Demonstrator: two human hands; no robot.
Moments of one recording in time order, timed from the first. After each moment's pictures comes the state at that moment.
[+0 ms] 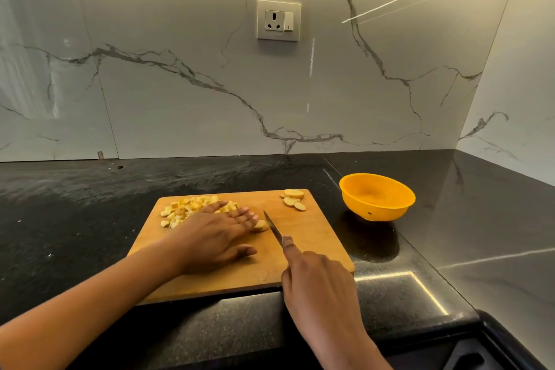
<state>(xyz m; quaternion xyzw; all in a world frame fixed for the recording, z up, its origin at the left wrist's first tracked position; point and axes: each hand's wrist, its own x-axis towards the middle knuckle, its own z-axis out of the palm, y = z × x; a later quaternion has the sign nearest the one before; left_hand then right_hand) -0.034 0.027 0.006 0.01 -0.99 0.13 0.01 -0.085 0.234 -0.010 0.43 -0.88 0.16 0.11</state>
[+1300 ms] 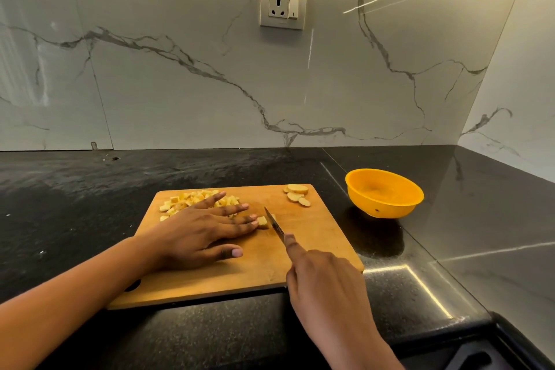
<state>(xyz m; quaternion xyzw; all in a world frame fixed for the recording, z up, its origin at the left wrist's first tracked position) -0.025 -0.008 0.003 -0.09 -0.99 0.07 -0.01 -0.080 0.232 -0.003 0.44 -0.88 0.13 0.11</state>
